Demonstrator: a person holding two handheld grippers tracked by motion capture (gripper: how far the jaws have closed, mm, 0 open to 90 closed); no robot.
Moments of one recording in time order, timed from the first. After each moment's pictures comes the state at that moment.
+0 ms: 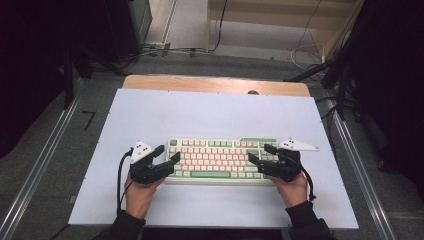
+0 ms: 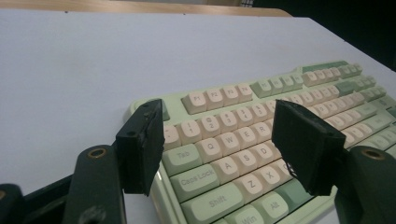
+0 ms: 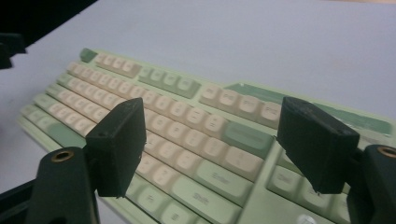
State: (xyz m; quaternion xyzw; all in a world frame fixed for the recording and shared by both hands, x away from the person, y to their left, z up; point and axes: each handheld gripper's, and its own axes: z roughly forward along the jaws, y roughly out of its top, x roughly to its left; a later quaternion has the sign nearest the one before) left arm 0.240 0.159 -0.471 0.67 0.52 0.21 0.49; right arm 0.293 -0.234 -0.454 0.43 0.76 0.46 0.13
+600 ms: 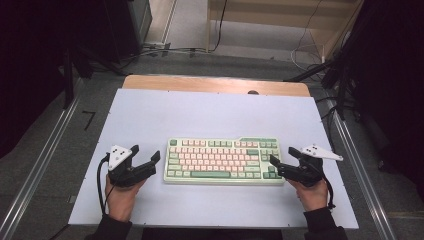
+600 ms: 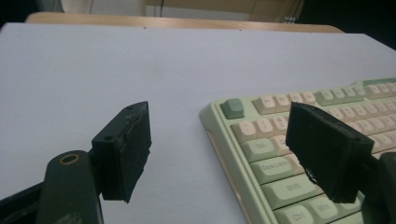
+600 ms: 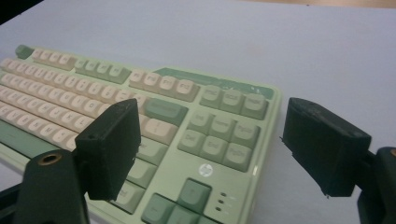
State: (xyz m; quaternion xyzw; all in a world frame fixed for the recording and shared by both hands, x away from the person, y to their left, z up) left arm 0.223 0.200 -0.472 0.63 0.55 0.29 0.47; right arm 0.283 -0.287 -0.457 0.48 0.74 0.44 0.19
